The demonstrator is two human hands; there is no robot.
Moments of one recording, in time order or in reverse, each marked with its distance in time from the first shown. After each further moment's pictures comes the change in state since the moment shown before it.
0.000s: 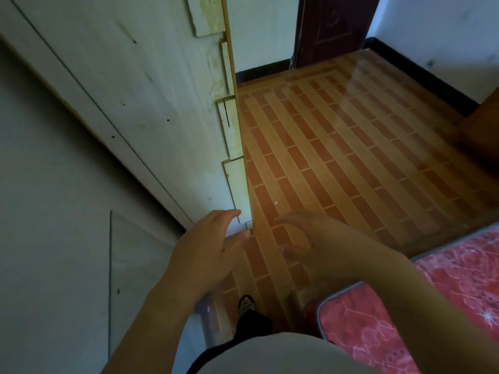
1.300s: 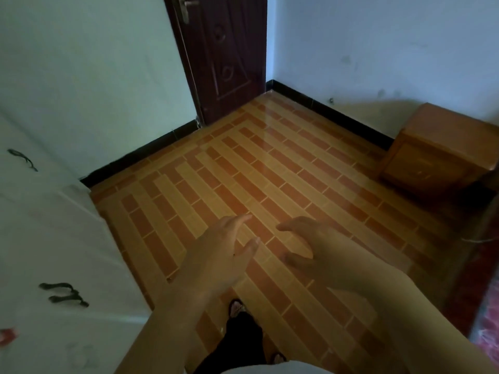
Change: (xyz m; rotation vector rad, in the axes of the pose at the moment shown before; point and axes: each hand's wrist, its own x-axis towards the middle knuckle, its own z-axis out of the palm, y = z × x) left_hand 0.647 0.260 0.053 0.031 -0.285 0.339; right_hand 0.282 0.366 -0.405 0.083 0.246 0.294
